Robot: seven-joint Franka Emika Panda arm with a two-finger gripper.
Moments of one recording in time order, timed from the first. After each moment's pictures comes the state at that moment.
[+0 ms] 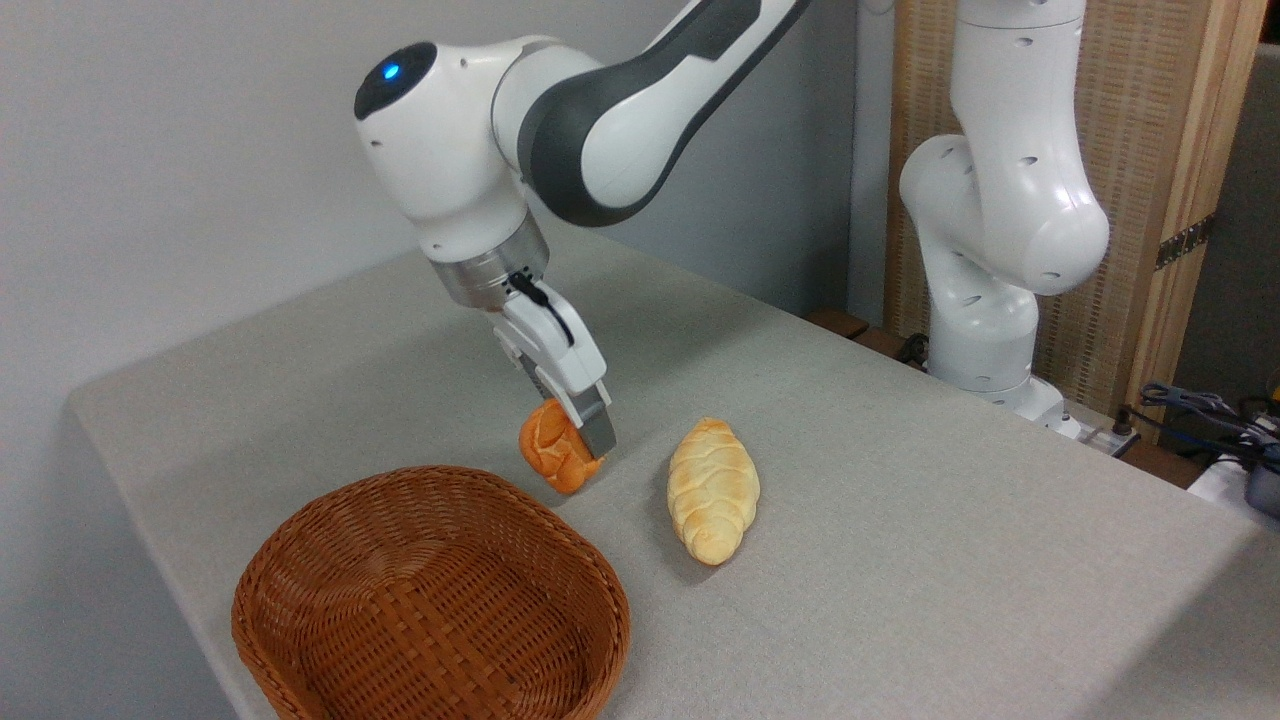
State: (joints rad) arm -0.37 0.01 0.14 -2.03 -0.08 1.79 0.69
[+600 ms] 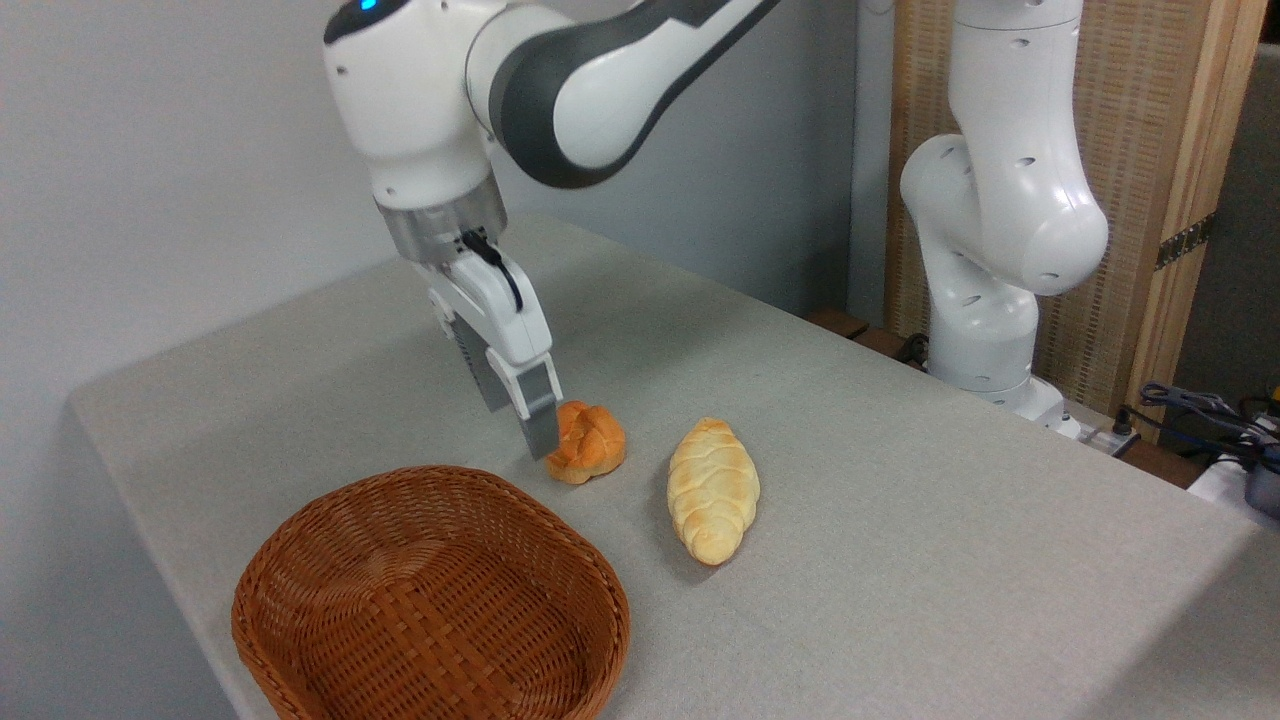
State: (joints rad) arm -0.37 0.01 0.15 -1.93 -0.08 1.85 0.69
